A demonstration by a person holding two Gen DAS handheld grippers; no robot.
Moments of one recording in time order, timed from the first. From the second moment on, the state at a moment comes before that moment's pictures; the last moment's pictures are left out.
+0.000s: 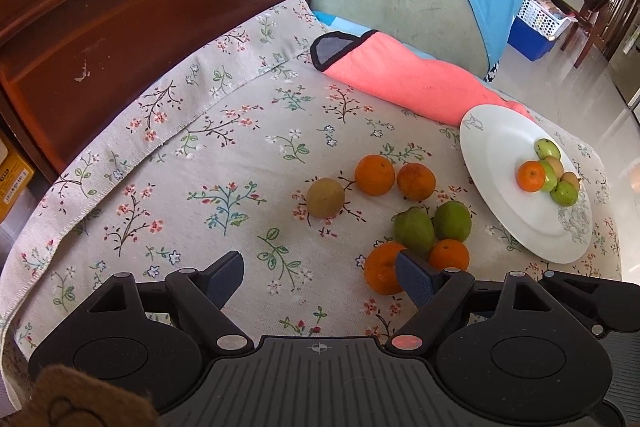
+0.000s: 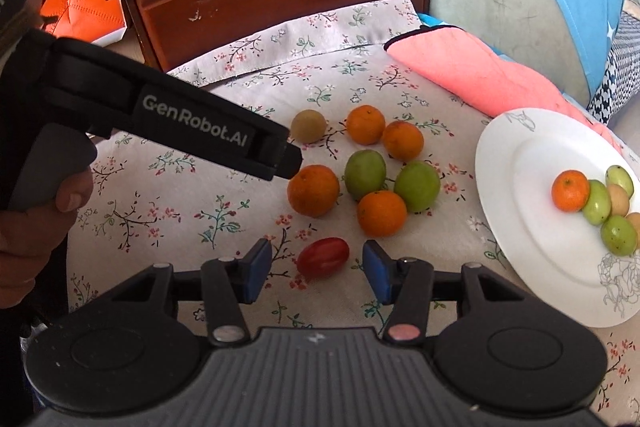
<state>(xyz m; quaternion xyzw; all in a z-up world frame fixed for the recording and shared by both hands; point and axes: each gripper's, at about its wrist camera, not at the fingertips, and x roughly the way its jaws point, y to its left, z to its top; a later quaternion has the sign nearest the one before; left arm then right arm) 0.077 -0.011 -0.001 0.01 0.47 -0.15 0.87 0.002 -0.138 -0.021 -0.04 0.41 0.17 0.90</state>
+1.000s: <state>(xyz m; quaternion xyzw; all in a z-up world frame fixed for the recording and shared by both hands) 0.069 -0.031 -0.013 0.03 0.46 -0.17 0.87 -0.004 -0.138 -0.022 -0.02 0.41 0.17 0.90</state>
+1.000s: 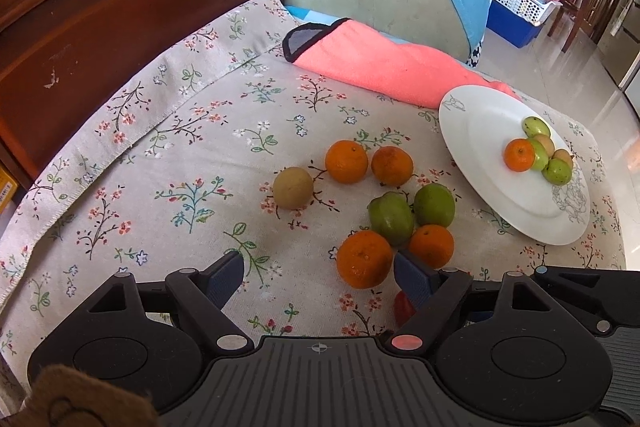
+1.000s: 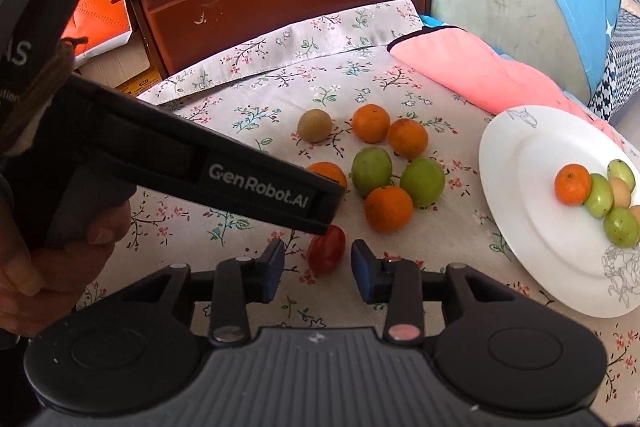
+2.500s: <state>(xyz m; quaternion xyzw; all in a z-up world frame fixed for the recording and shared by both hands) 0.051 -0.054 -0.002 0.06 0.39 -0.20 0.90 -0.009 -0.196 -0.005 0.06 0.41 0.08 0.91</state>
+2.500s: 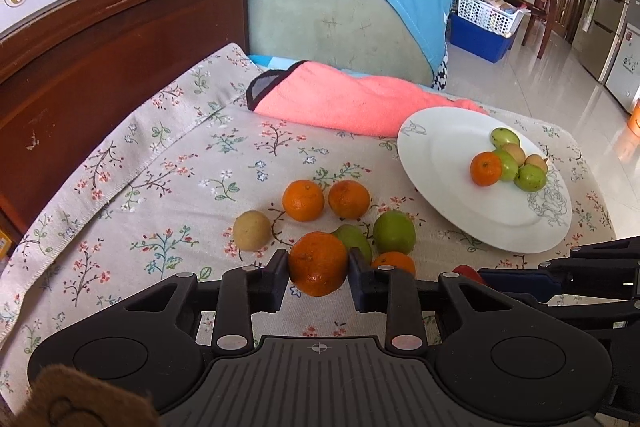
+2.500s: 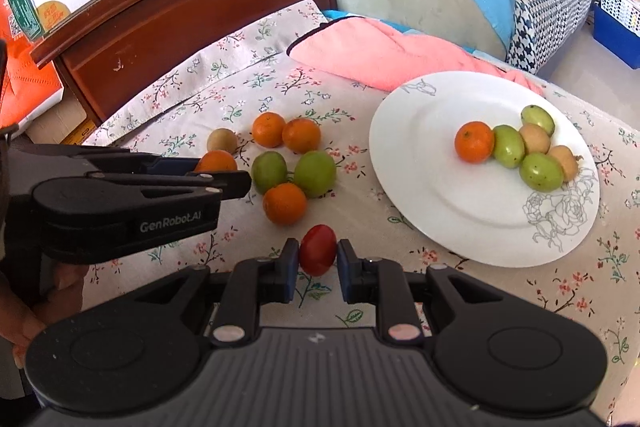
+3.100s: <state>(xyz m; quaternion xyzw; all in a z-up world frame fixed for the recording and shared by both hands) 0.063 -0.085 0.027 0.04 0.36 -0.24 0.90 -0.003 -0.256 0.047 0.15 0.33 0.02 0.93</state>
